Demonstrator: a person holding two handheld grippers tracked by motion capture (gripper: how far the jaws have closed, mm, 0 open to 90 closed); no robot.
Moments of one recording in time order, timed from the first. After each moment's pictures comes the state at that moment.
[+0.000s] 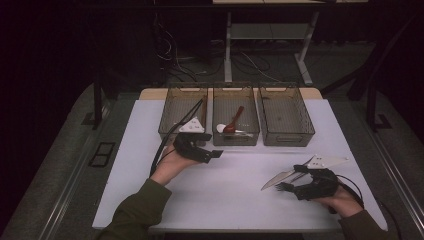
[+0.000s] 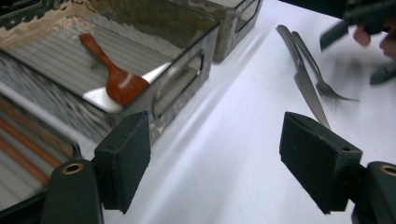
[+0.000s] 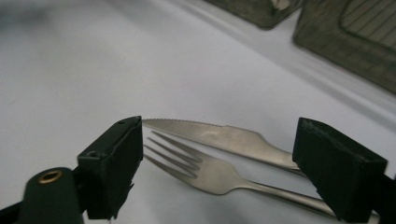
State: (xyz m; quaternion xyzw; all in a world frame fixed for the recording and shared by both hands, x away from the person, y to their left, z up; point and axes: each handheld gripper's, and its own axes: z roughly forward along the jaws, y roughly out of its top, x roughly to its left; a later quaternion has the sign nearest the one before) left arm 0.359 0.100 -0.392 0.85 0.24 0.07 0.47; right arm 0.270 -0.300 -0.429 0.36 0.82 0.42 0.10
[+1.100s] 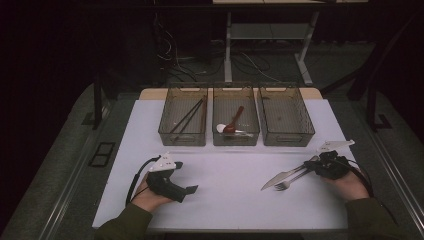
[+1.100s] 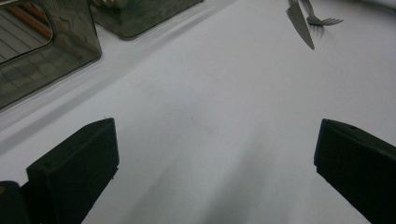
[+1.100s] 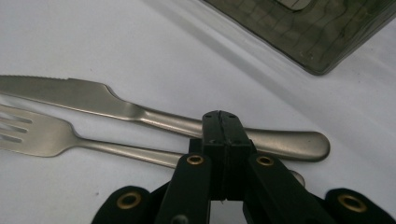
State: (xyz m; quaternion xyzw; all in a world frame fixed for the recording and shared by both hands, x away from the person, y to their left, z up) left arm 0.287 0.163 -0.437 0.84 0.28 0.07 0.46; right arm 0.317 -0.345 -0.438 0.42 0.85 0.29 0.15
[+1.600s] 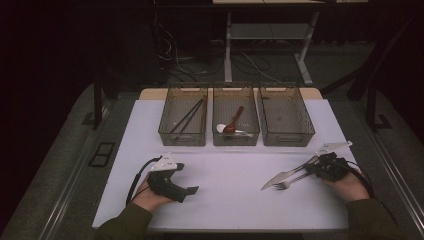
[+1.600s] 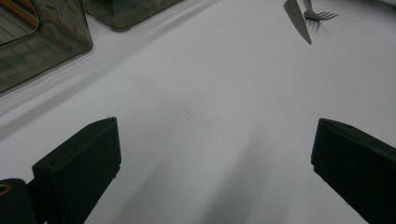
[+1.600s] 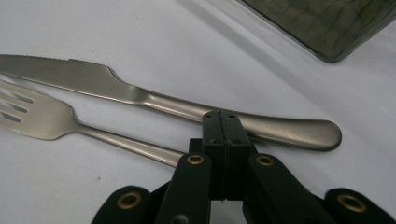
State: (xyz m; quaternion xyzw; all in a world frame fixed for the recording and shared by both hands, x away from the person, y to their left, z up) left arm 0.288 0.161 -0.441 0.84 0.28 0.06 0.46; right arm 0.315 -0.345 -0.442 0.41 0.86 0.28 0.14
